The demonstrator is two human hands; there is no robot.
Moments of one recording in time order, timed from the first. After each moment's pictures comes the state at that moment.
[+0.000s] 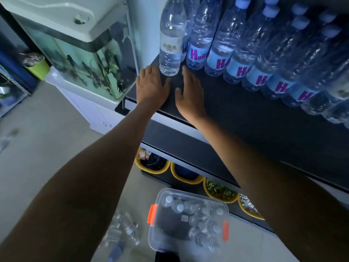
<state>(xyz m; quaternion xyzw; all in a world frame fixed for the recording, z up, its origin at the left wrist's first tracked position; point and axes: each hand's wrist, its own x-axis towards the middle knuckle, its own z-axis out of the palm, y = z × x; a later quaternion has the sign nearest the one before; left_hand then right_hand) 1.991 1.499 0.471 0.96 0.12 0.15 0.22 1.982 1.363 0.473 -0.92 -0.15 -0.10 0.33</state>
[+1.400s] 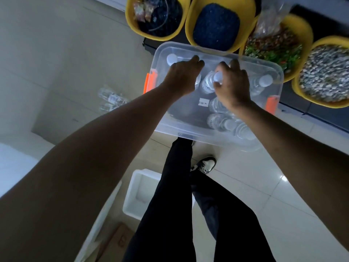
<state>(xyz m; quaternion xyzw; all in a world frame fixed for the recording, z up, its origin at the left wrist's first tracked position) 1.691 1.343 0.040 0.98 -0.12 -0.16 0.06 1.693 1.165 0.019 -0.98 -0.12 0.10 0.15</state>
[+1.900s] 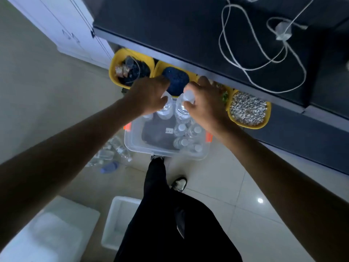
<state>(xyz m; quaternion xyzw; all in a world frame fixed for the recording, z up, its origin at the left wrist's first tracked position) 1.690 1.328 0.276 0.97 -0.20 -0.08 0.10 1.671 1.123 0.289 -0.96 -0.18 0.01 0.21</state>
